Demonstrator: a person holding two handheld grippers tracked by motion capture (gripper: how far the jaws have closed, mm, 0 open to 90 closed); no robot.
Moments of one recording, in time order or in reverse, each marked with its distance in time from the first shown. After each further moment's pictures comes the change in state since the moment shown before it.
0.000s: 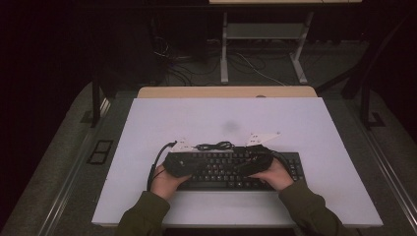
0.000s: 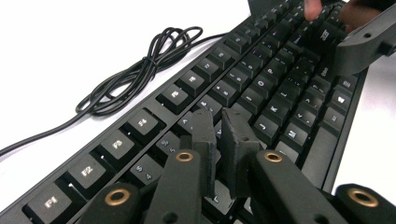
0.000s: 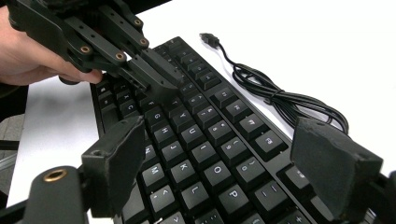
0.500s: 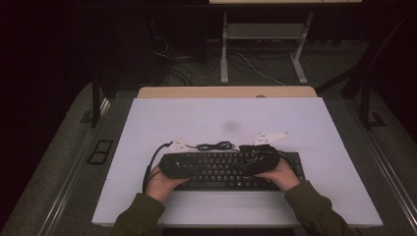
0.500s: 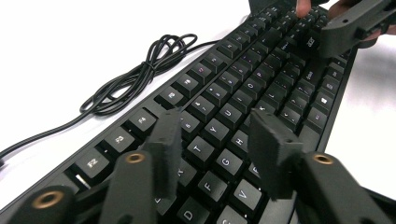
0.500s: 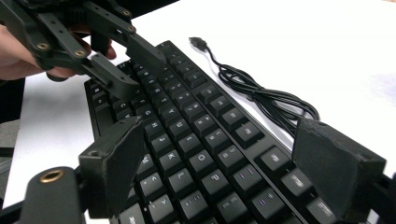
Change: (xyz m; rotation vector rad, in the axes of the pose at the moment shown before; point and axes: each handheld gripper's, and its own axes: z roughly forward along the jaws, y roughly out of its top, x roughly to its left) left arm 0.000 -0.004 -0.015 -0.033 -0.014 -0.004; right arm -0.007 -0.005 -0.017 -0.027 -0.025 0.007
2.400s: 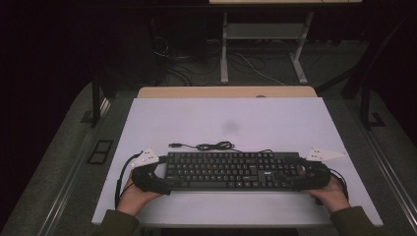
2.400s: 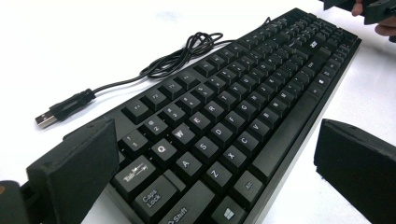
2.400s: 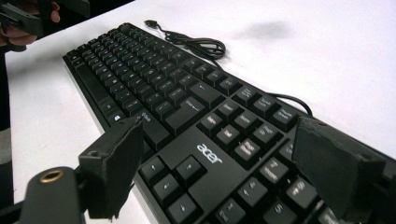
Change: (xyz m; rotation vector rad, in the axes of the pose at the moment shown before) left arm 0.008 -0.040 -0.061 -0.101 0.073 -0.039; right arm -0.017 -0.070 -0.110 -0.062 -0.142 0.081
